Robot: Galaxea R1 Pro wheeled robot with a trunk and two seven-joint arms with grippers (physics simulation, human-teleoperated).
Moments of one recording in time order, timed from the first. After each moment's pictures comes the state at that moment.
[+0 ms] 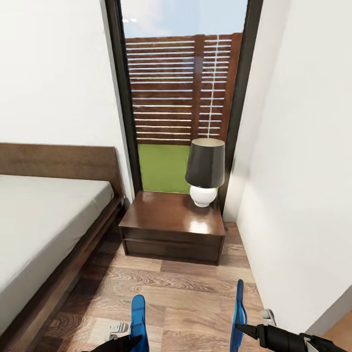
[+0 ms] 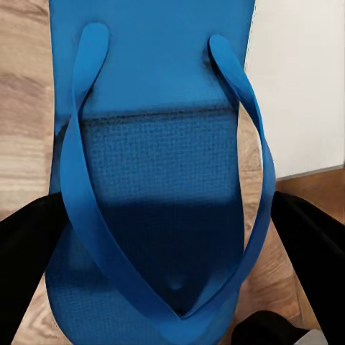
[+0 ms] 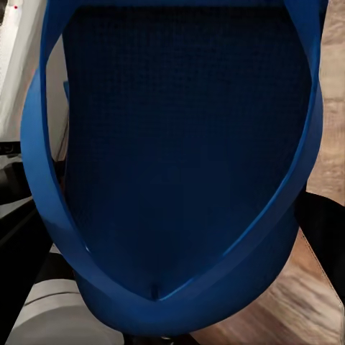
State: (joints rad) left arm -0.37 0.07 0.19 -0.29 0.07 0.01 -0.82; right arm -0.58 -0.31 0.25 0.00 -0.47 0.06 1.28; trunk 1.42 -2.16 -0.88
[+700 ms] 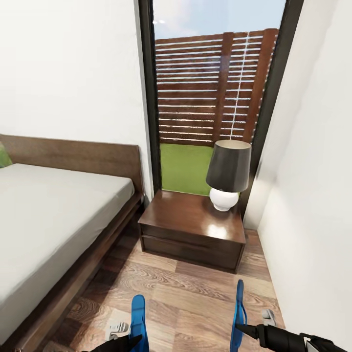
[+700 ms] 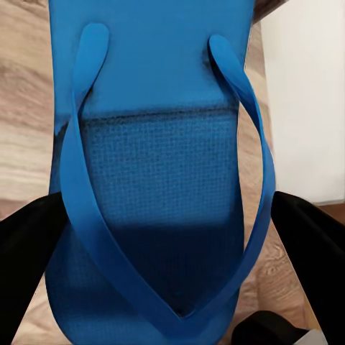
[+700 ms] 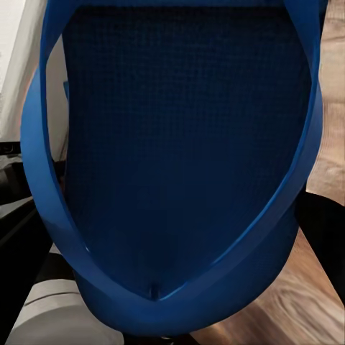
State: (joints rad) left arm -0.37 0.07 0.19 -0.29 0.07 0.01 -0.82; right arm -0.58 -0.31 0.25 0.00 -0.47 0.06 1.28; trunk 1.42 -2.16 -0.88
